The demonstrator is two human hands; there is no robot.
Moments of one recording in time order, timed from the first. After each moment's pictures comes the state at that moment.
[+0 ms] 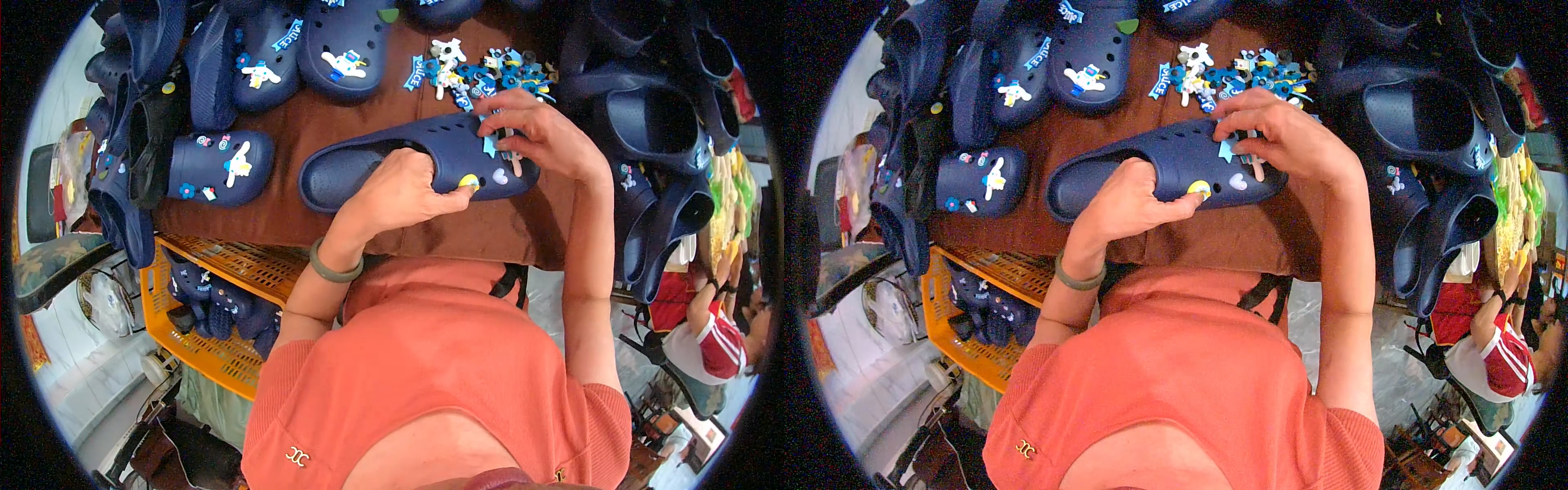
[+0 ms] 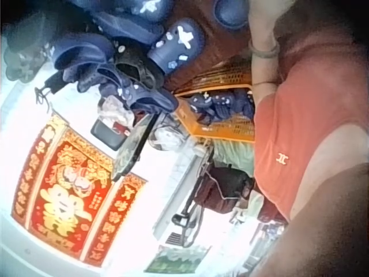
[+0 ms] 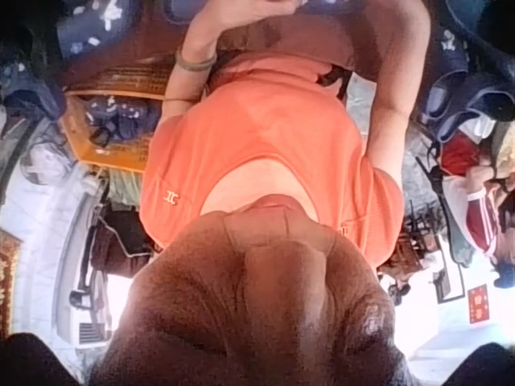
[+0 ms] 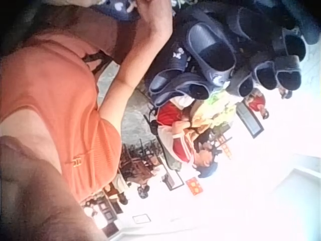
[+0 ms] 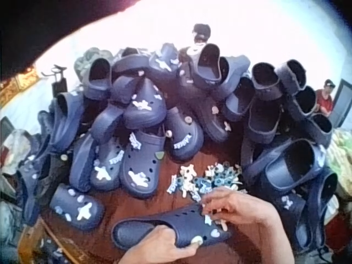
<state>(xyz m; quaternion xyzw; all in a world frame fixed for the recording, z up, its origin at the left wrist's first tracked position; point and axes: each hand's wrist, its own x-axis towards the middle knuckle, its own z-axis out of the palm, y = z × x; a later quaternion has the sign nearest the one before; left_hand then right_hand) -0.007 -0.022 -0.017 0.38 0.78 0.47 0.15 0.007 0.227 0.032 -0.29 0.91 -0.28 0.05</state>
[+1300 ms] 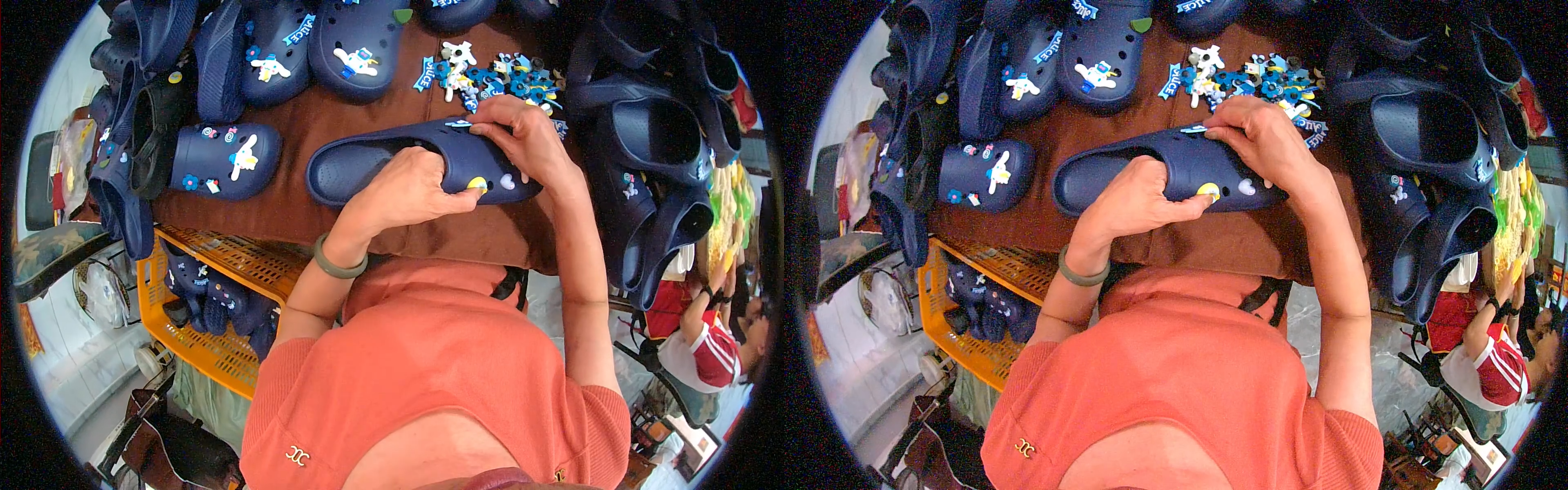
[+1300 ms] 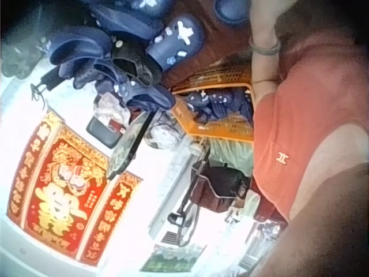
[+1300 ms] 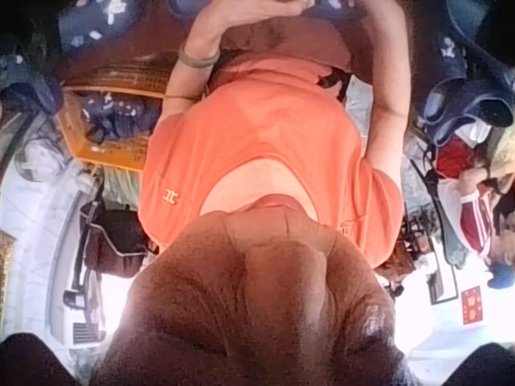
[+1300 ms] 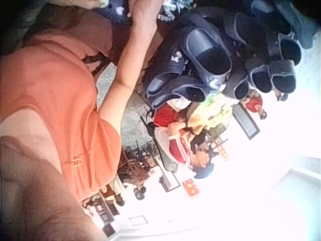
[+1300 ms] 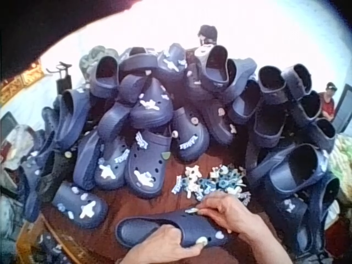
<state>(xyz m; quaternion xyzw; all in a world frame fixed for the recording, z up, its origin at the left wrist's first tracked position) -0.011 -0.023 -0.016 0.39 0.77 0.46 0.18 0.005 0.190 0.010 -0.15 0.92 -0.37 -0.04</state>
